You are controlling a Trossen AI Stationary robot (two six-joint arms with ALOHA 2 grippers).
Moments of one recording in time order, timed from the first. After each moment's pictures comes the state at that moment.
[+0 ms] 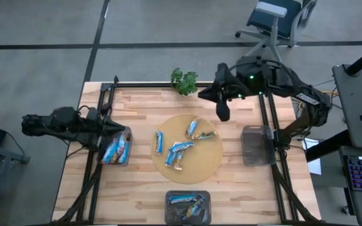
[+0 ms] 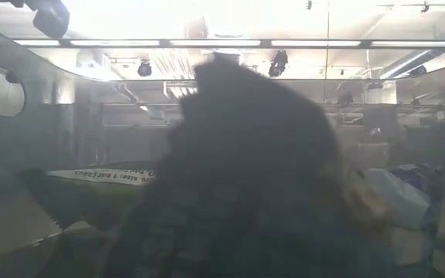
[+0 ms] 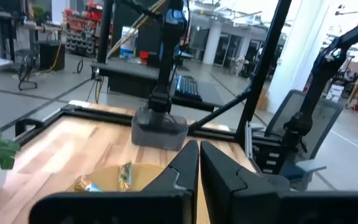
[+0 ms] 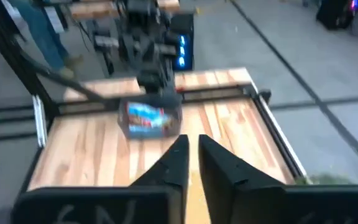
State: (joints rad) left arm -0.17 0.27 0.55 -0.32 -0.11 -0.21; right arm -0.09 1.53 2.04 -0.94 -0.03 0.06
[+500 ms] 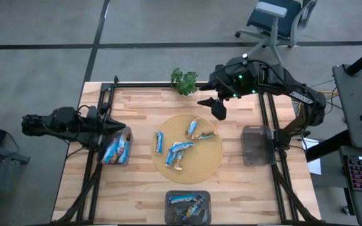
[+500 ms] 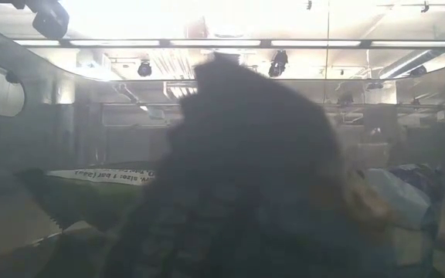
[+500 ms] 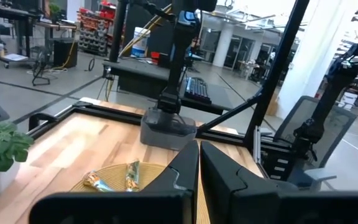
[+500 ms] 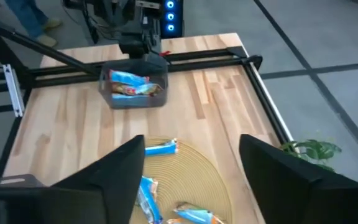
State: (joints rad) left arm -0.17 0.27 0.55 -0.32 -0.16 -0.23; right arm -0.14 1.57 2.04 -1.04 -0.02 0.04
